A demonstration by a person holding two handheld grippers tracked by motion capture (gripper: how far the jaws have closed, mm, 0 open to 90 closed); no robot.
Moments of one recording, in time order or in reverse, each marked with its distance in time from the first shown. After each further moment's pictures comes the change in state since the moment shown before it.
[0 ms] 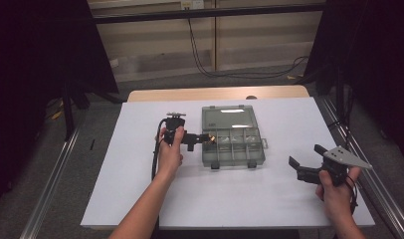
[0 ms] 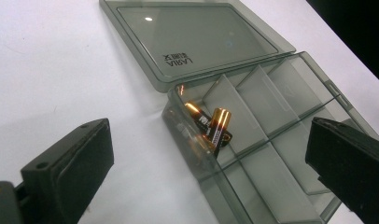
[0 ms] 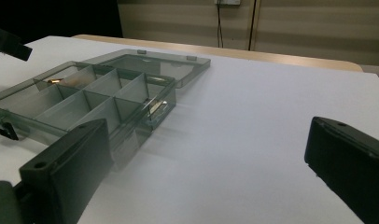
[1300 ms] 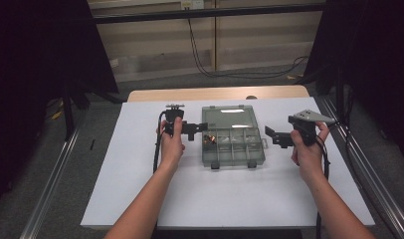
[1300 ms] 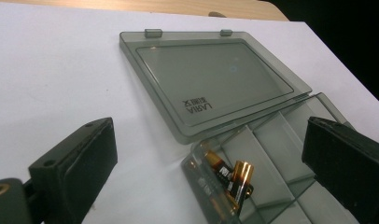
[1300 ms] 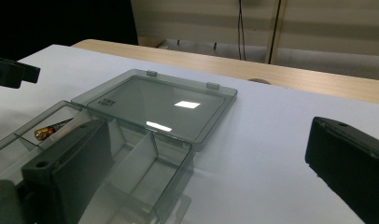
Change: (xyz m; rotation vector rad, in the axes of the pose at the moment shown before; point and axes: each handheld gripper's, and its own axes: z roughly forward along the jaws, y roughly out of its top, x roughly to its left) left arm 0.014 0.024 0.018 -0.075 0.004 -0.020; right arm 0.006 0.061 0.098 0.073 0.079 0.018
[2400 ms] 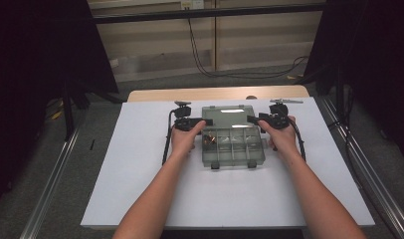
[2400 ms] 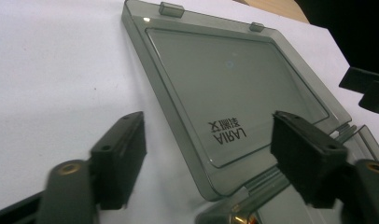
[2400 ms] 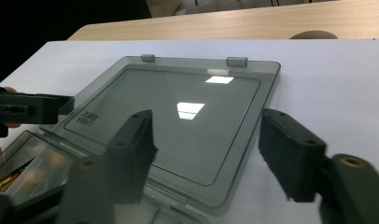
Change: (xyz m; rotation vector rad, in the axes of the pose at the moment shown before) left arm 0.025 0.005 0.061 0.061 -0.034 -0.209; right arm -0.018 0.000 0.107 0.169 0.114 0.218
